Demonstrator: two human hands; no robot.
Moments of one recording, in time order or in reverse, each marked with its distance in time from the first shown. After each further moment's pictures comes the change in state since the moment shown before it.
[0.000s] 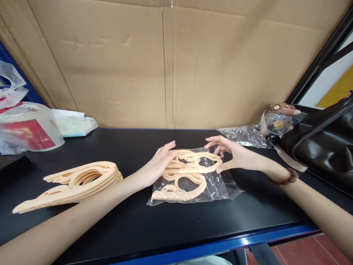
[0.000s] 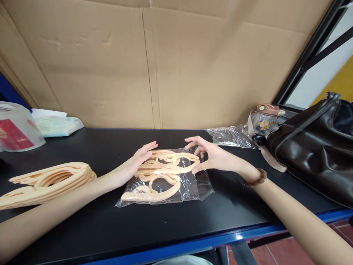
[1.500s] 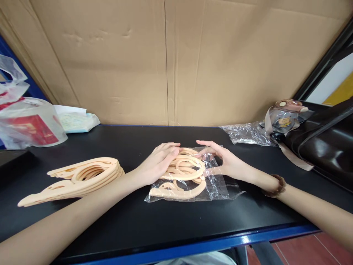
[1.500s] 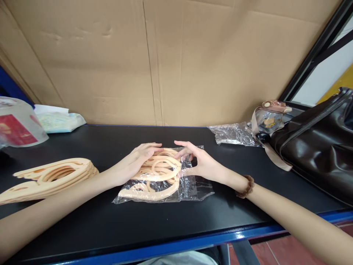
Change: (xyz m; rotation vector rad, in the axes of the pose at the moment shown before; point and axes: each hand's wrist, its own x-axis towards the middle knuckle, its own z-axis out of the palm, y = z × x) left_hand -0.005 0.017 -0.006 0.261 -0.011 0.116; right_hand 0.010 -0.002 0.046 0.092 0.099 -0.101
